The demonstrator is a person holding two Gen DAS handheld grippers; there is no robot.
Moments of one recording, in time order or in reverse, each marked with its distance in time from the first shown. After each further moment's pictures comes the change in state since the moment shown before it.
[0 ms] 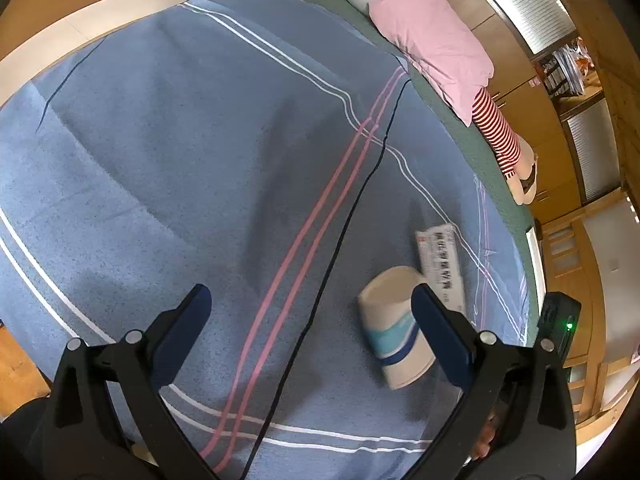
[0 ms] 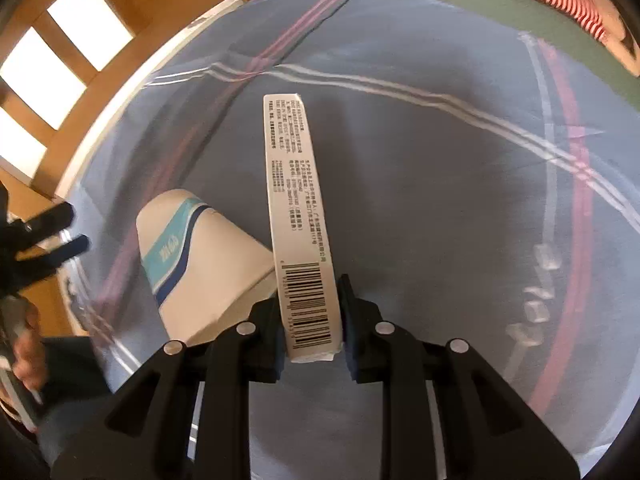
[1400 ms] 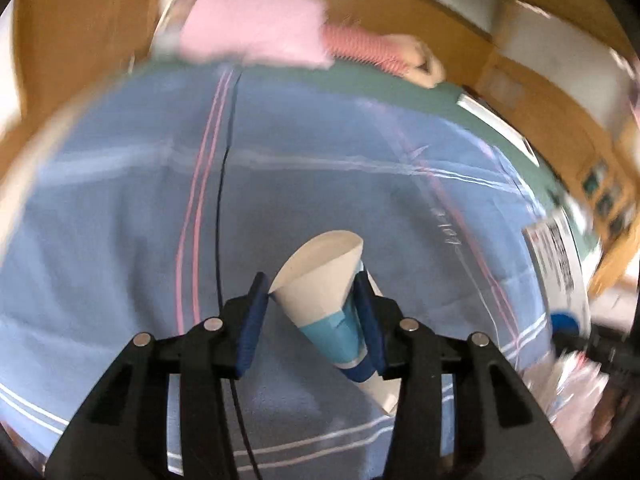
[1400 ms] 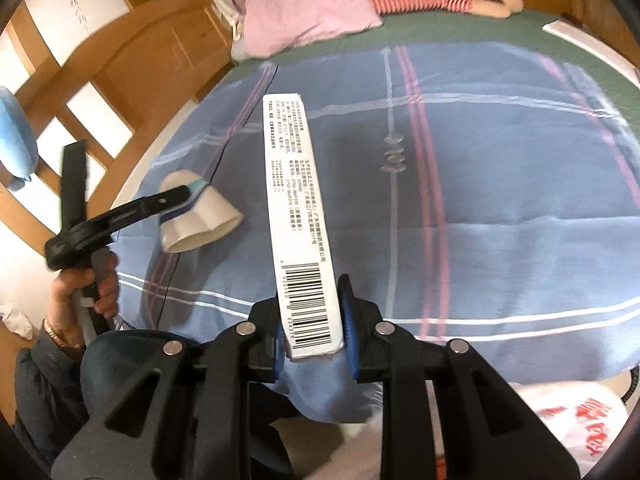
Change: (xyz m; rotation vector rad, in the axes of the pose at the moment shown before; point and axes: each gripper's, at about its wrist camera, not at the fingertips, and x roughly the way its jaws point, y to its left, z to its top) left arm -0.010 -0.120 -0.058 0.790 -0.103 -0.056; right arm -0.147 -0.022 -0.183 0.303 -0.382 -0.089
